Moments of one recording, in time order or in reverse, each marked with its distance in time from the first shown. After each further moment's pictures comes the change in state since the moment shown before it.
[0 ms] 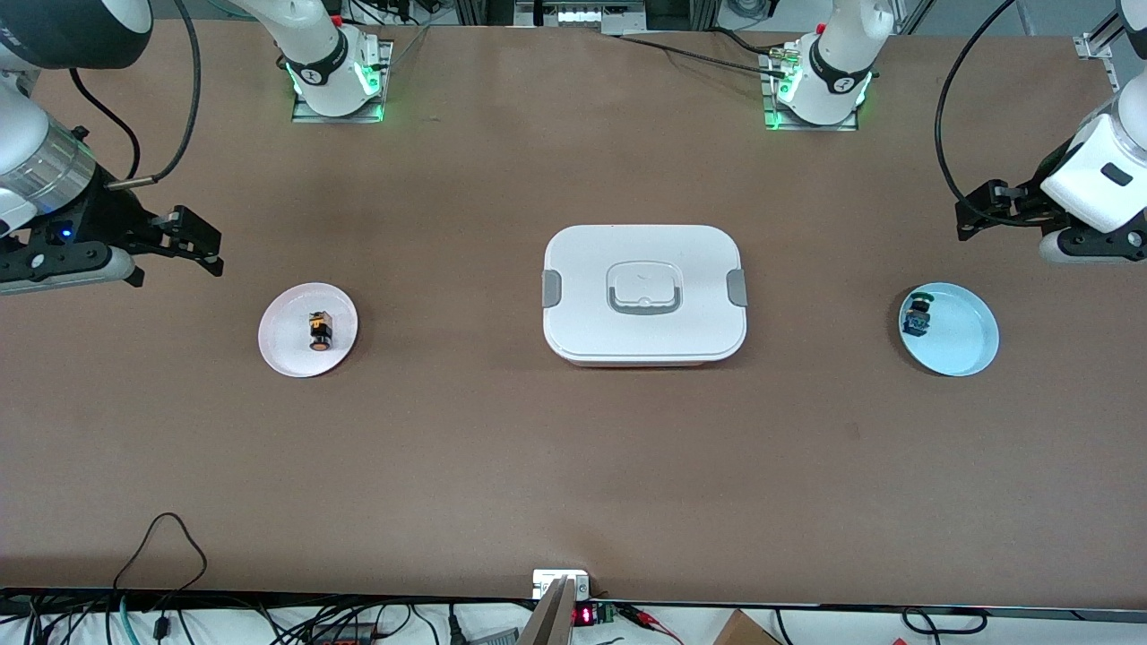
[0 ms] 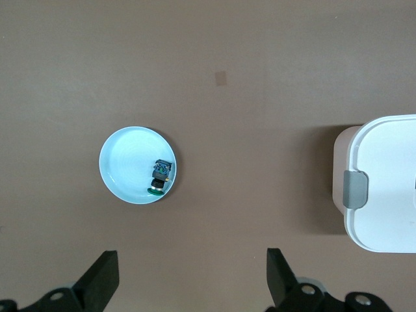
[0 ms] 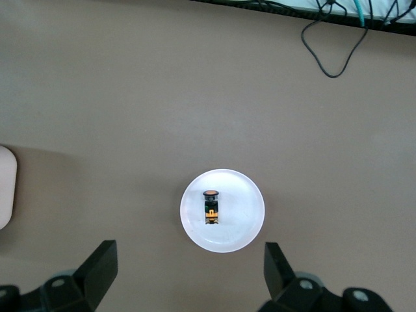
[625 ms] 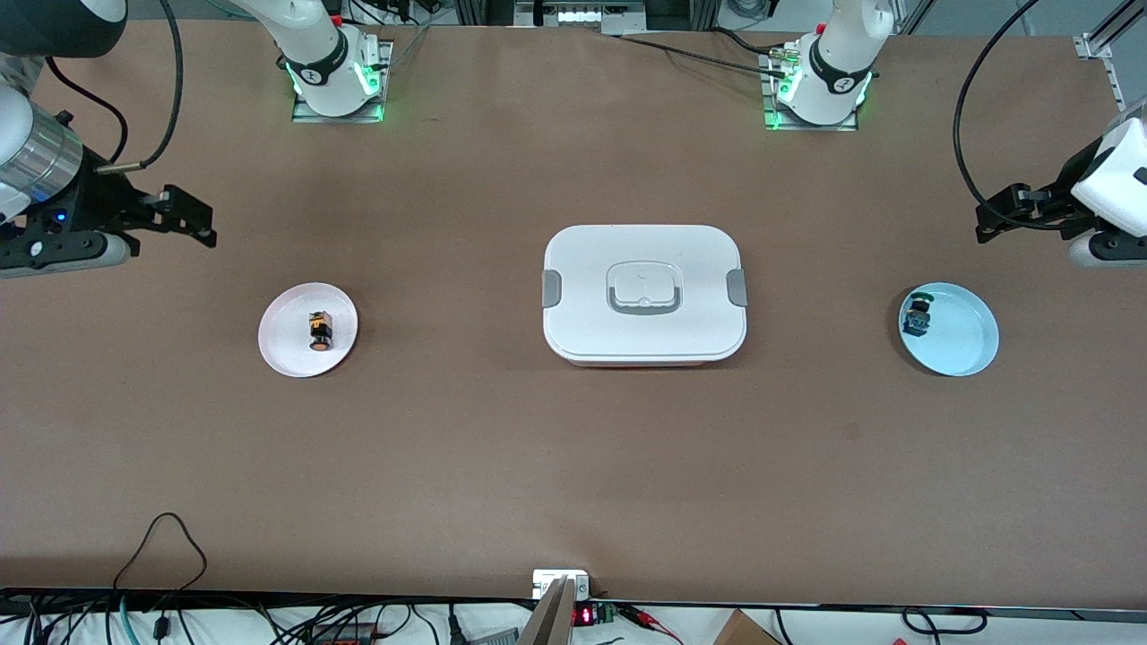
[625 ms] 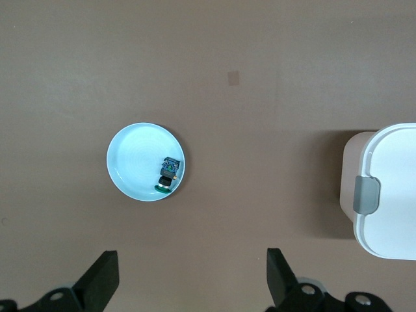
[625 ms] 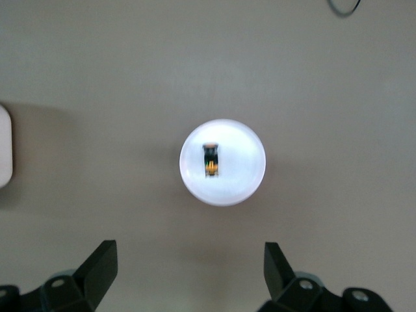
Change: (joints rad) left arm 0.042 0.002 0.002 0.000 -0.002 0.000 0.002; right arm -0.003 -0.020 -0.004 0.001 0.009 -0.193 -0.003
